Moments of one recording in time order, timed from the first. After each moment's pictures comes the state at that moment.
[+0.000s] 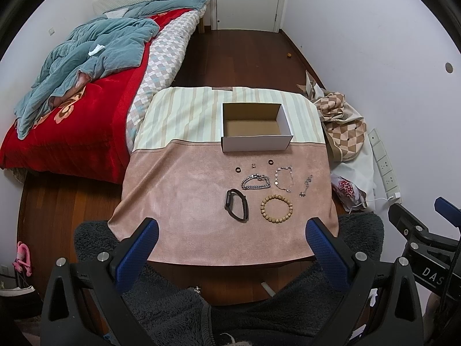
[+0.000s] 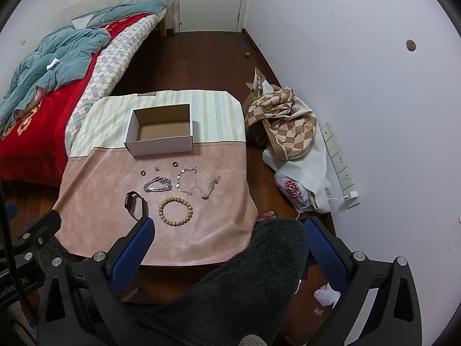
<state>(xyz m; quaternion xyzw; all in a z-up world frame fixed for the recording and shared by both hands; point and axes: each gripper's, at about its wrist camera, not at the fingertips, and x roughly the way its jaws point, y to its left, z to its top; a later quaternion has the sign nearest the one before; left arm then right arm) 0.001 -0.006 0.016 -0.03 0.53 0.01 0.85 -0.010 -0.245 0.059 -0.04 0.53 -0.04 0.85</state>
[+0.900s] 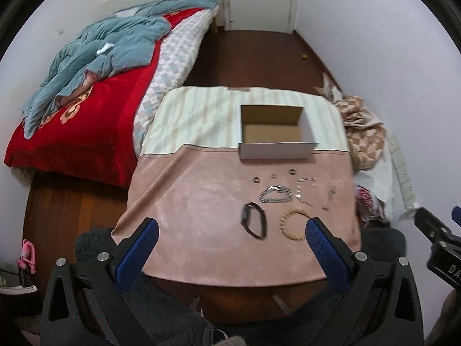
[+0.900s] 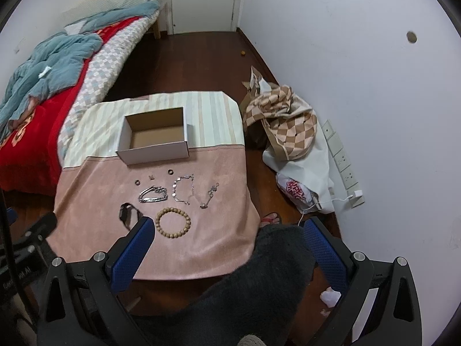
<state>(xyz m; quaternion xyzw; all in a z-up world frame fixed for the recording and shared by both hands) 0.043 0.007 -0.027 -0.02 0.53 0.05 0.85 0.019 -0.256 0.028 -0.02 0.53 -0.05 0.84</state>
